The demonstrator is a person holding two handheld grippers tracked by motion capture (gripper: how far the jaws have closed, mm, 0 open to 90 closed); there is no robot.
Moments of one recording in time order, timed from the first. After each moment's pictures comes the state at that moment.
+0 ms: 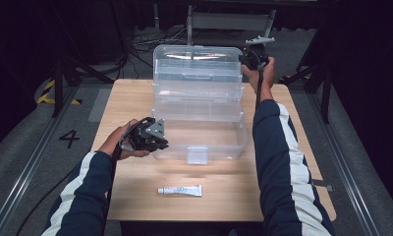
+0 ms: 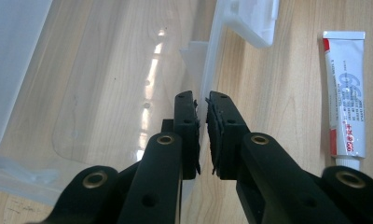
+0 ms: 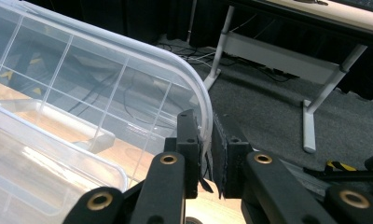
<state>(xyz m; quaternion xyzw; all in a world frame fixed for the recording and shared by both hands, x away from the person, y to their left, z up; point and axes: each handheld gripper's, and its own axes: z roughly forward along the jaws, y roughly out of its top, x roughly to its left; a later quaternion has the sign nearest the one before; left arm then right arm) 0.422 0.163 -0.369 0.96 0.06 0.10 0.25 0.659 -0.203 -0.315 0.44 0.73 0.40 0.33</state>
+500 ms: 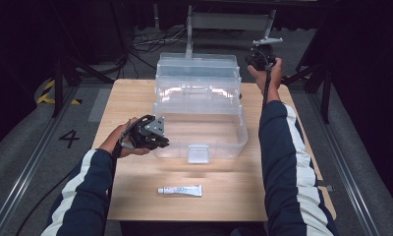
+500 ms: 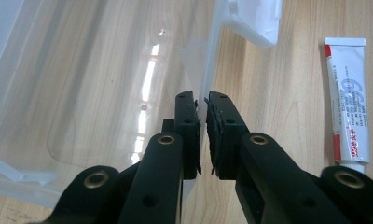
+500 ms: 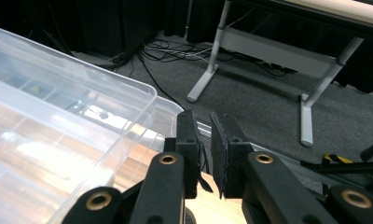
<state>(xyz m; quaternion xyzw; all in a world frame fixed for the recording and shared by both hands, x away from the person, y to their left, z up) 0.430 0.166 -0.371 0.96 0.06 0.09 0.27 0.653 -0.225 -0.312 0.44 0.74 0.40 0.33</state>
